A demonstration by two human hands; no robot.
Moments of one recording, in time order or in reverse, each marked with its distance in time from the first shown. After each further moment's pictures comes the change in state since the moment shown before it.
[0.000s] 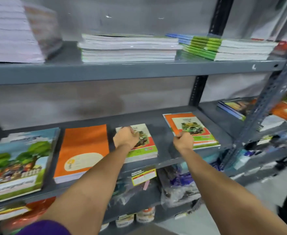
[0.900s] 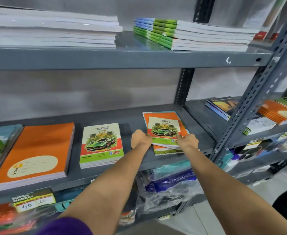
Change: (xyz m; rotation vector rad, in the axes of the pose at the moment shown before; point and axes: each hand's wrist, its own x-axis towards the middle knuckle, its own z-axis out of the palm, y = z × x) left_hand -0.009 0.157 0.137 -0.326 -0.195 -0.256; right_hand 0.116 0.116 -0.050 0.050 -0.070 0.276
